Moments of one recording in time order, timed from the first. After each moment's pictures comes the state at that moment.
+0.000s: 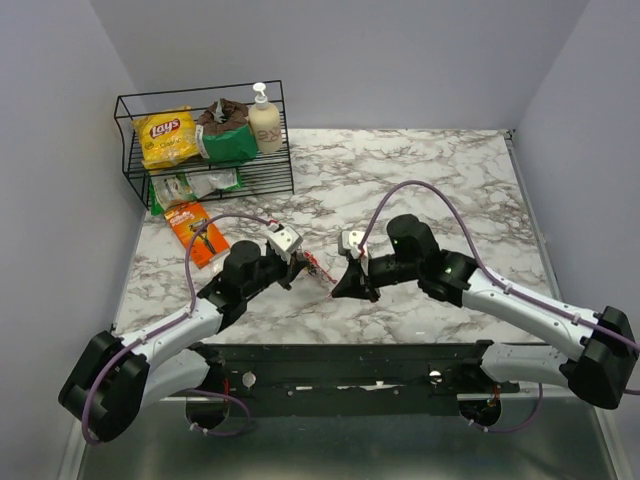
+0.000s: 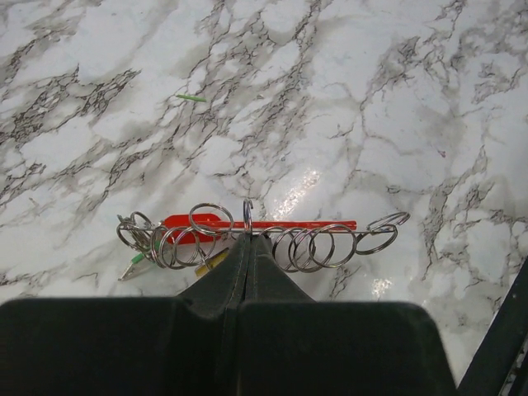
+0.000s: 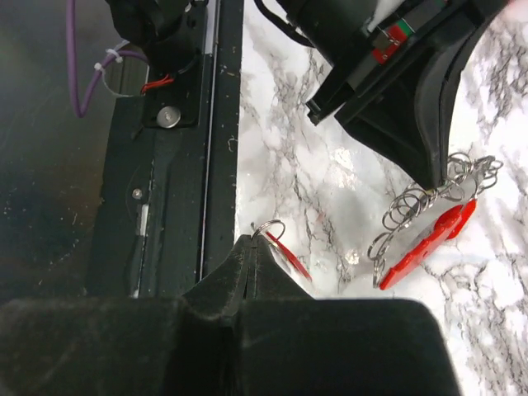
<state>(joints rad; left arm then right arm) -0.58 1.04 0.36 0.39 0.29 -0.03 0.87 1.15 0.85 -0.17 -0.69 -0.24</state>
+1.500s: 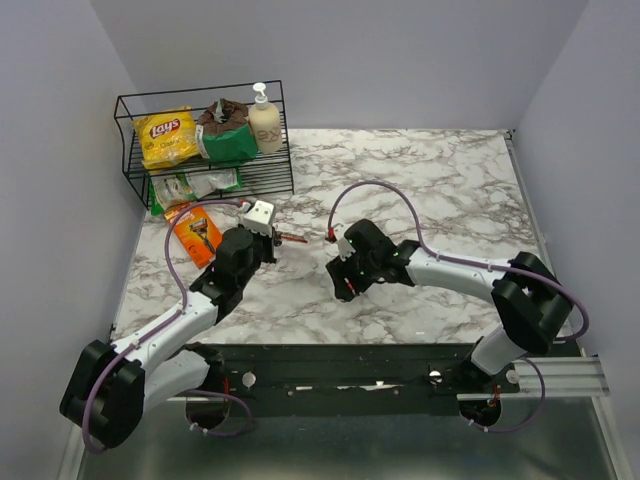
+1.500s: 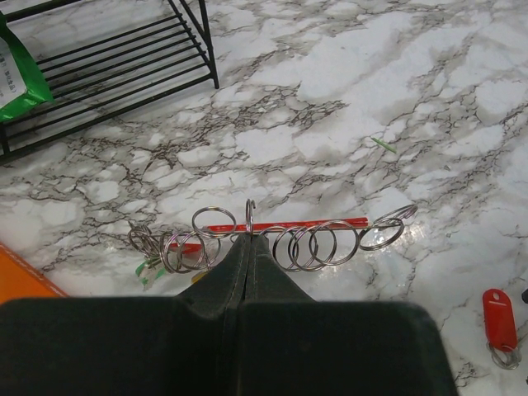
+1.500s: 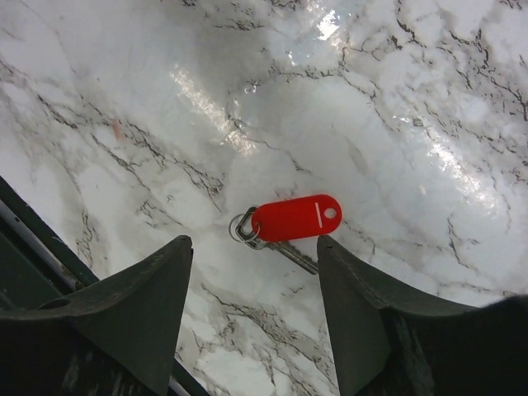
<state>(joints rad) -0.52 1.01 0.45 0.29 -0.14 -0.08 0.85 1.58 0.92 -0.29 -0.17 0.12</state>
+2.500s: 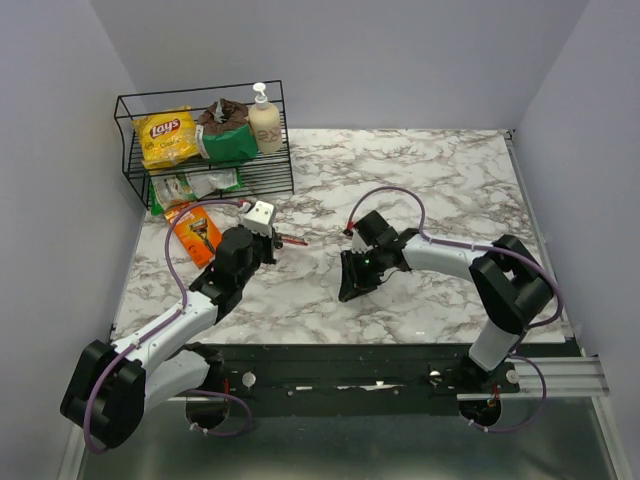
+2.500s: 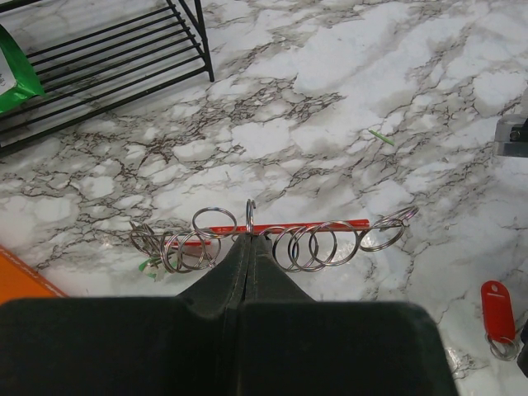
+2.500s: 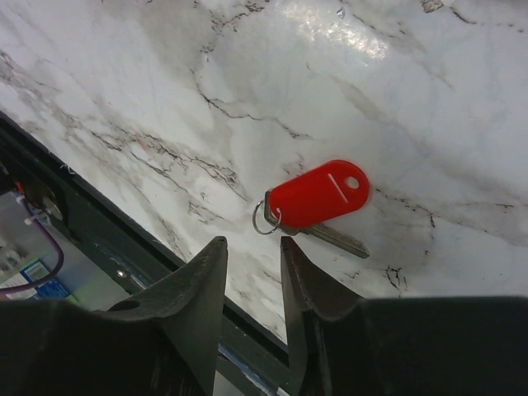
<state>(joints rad) -0.50 1.01 0.45 0.27 -0.12 -0.09 0.71 1.72 0.96 -0.37 -0.44 0.52</state>
